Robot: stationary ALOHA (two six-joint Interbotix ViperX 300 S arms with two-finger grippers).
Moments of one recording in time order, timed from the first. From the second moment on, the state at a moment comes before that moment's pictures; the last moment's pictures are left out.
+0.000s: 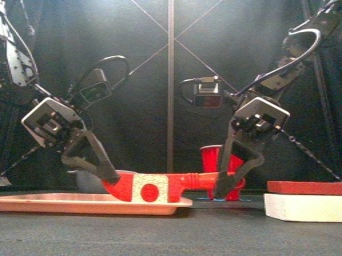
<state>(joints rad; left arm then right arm) -0.03 0.07 1.05 0.05 -0.54 -0.11 0.04 0.10 0.75 0.17 0.05 -0.04</state>
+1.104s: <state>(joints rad) 0.05 0.04 1.03 0.05 -0.47 -0.10 -0.03 0.11 0.74 0.17 0.06 -0.04</state>
